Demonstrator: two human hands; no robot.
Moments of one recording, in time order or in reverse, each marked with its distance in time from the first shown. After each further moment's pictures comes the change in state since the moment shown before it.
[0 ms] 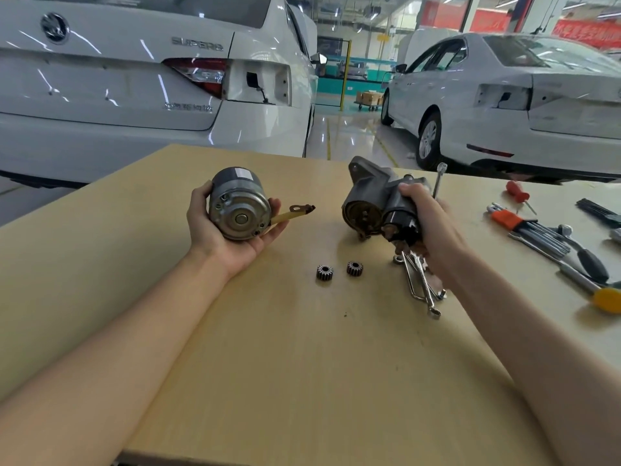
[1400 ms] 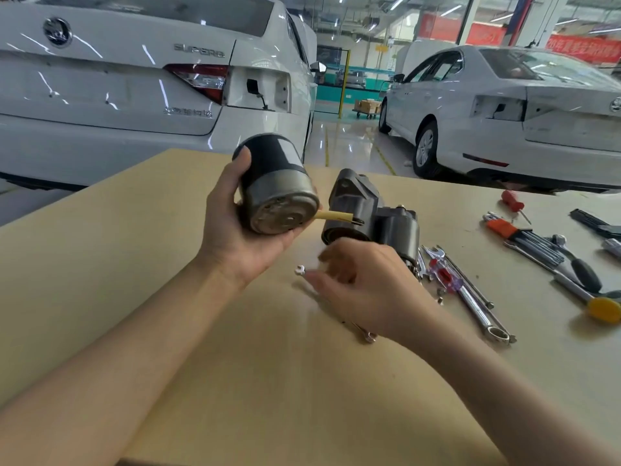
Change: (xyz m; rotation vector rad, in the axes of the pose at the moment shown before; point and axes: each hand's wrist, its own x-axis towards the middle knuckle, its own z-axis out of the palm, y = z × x) left_hand -0.045 -0.007 0.053 0.023 -0.247 -0.031; right_hand -0.090 -0.012 0.051 -0.872 -0.328 -0.420
